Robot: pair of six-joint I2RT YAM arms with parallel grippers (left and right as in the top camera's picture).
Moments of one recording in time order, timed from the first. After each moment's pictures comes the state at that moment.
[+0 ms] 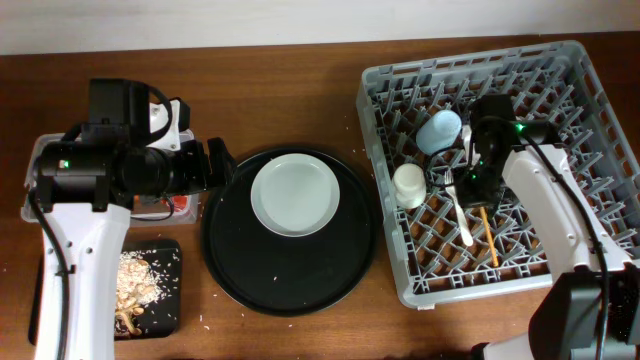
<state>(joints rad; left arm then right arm) -0.04 1.43 1.64 -1.34 0.27 -0.22 0.02 1.64 1.30 -1.14 0.16 -0.04</state>
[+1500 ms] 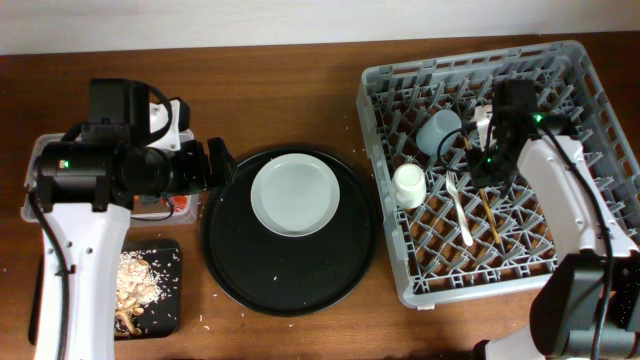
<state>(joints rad) -0.04 1.43 1.64 -1.34 0.27 -0.22 -0.08 1.70 1.39 -1.05 0.13 -0.17</state>
